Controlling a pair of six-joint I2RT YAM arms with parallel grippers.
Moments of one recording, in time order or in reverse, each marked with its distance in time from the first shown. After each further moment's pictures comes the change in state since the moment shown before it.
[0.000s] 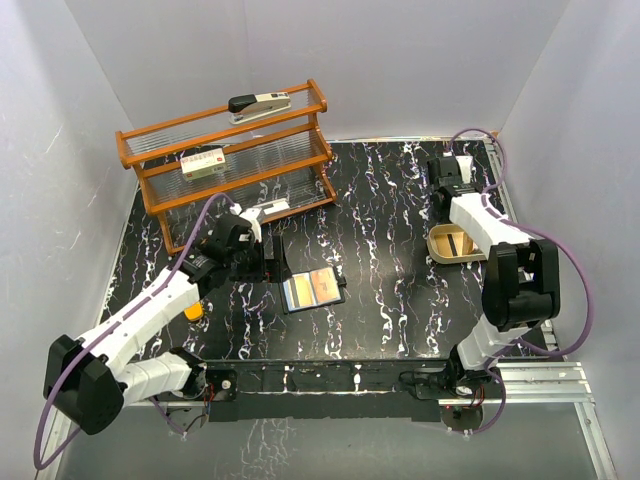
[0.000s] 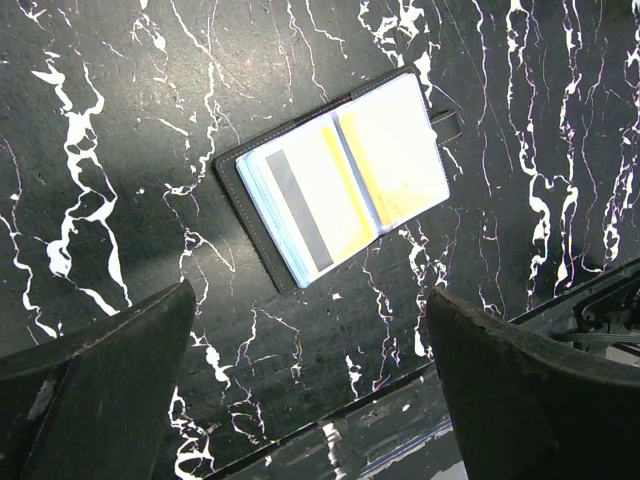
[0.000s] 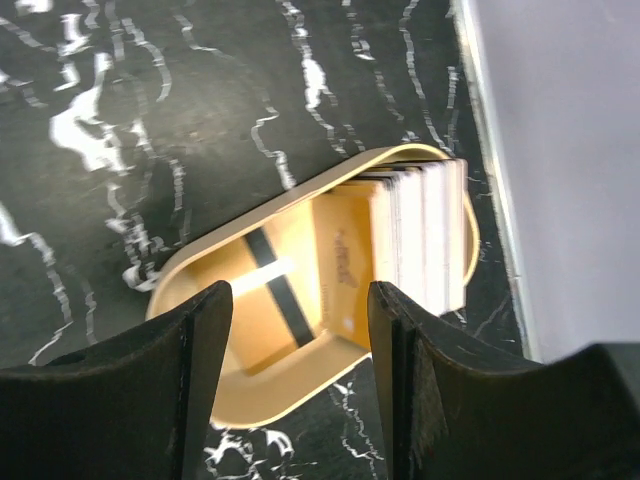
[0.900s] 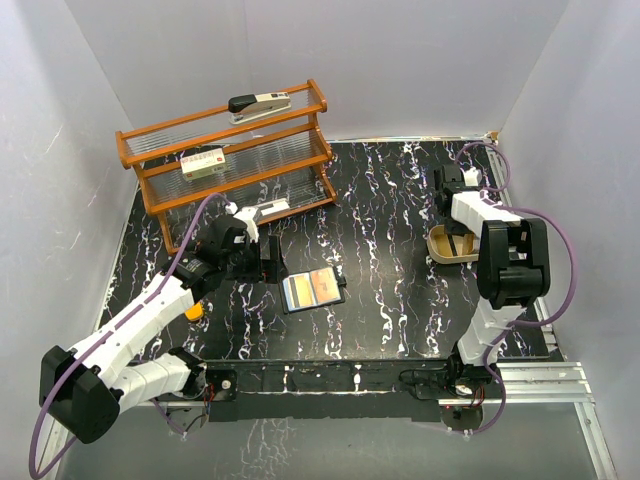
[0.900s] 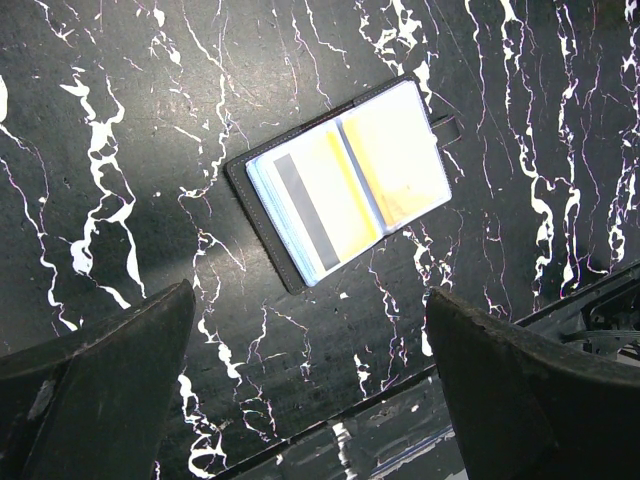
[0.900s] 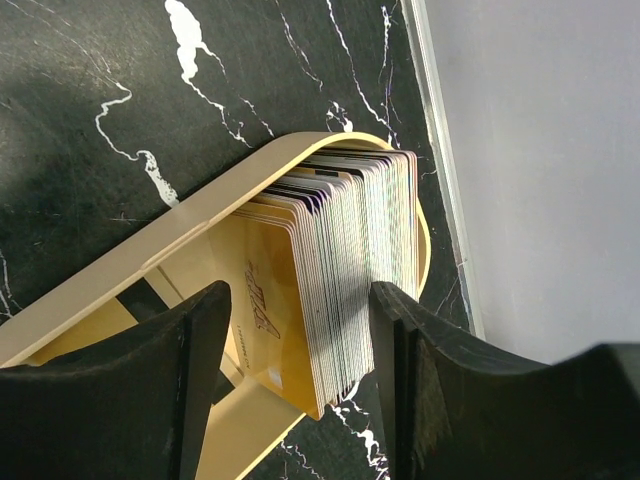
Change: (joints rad) left arm 0.000 -0.061 0.000 -0.021 -0.026 0.032; right arm -0.108 0.160 0.003 0.002 0.139 -0.050
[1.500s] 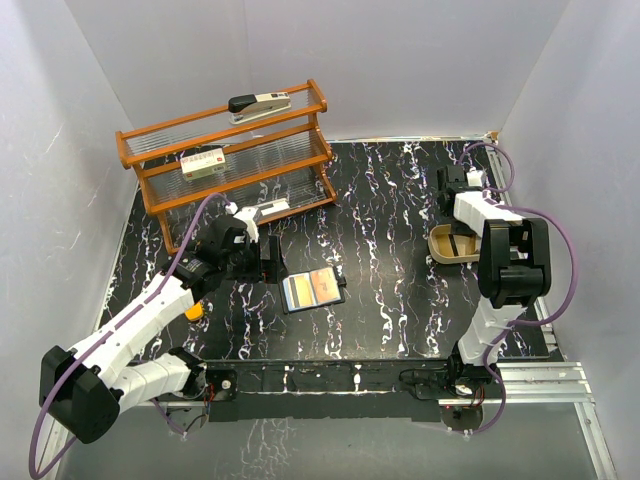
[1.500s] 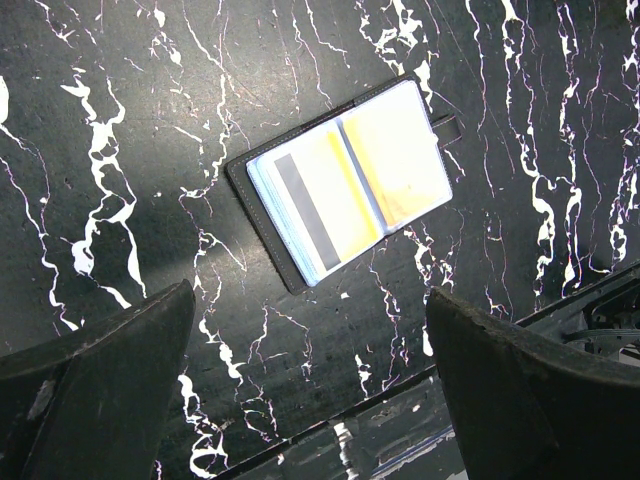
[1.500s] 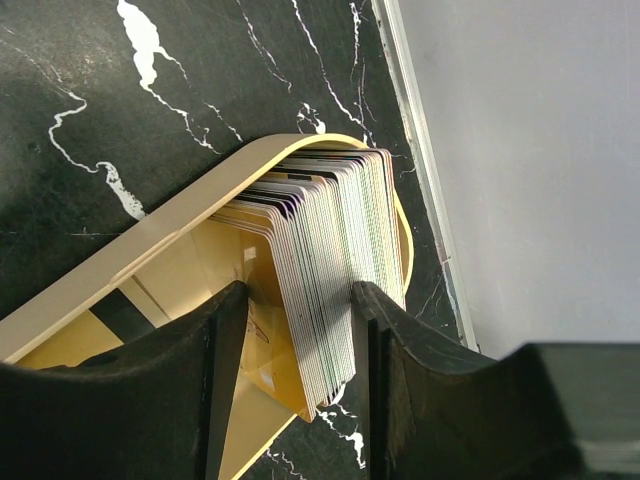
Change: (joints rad) left arm 0.000 0.000 0.000 0.000 0.000 0.004; right arm -0.018 0.014 0.000 0.001 0.033 -0.002
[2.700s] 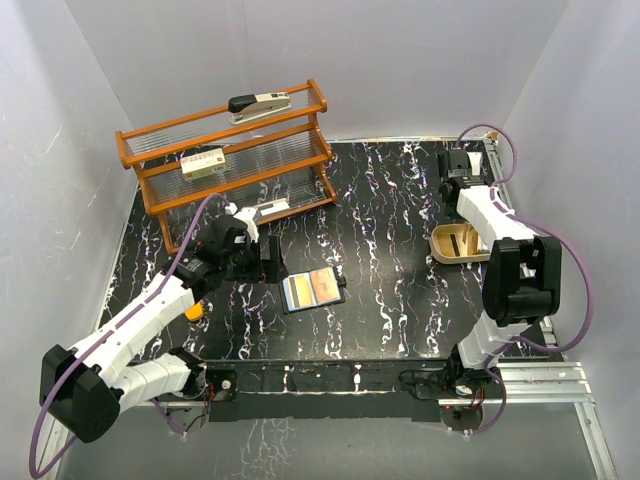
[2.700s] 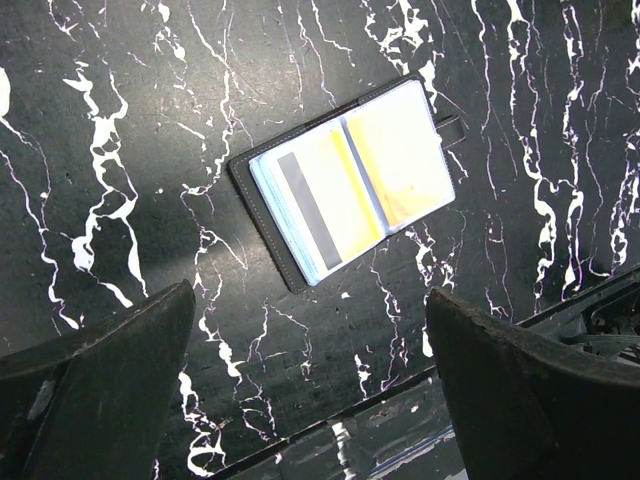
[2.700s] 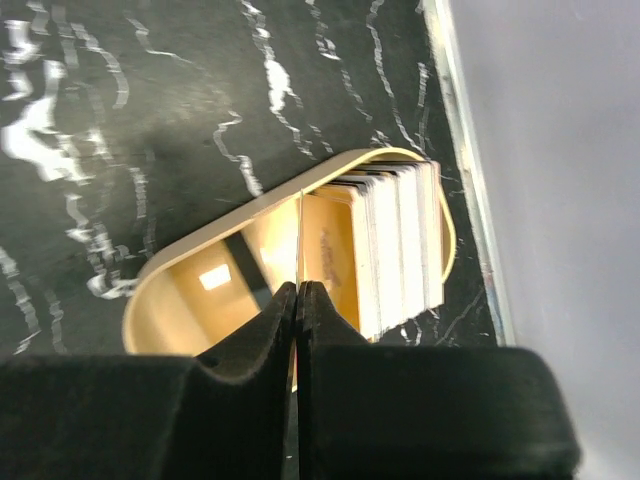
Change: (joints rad) left arm 0.000 0.002 0.000 -0.002 -0.003 -0.010; right arm 0.039 -0.132 0.061 -0.070 -0.154 0.023
